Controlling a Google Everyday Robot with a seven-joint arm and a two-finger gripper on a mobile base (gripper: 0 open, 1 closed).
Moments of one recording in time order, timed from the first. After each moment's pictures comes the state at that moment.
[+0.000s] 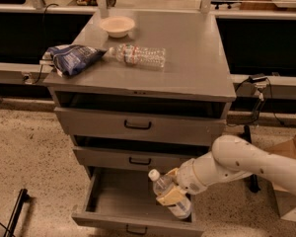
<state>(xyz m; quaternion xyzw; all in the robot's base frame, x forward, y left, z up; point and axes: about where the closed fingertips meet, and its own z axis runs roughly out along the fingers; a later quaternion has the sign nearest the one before) 0.432 -0.059 0.563 -0.55 0.75 0.31 0.21</state>
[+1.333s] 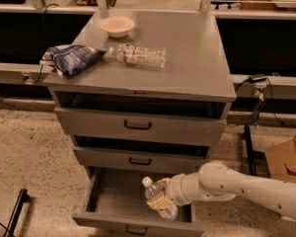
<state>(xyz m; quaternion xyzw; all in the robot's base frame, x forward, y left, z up) 0.458 -0.029 0.465 -0.50 0.77 0.29 0.28</state>
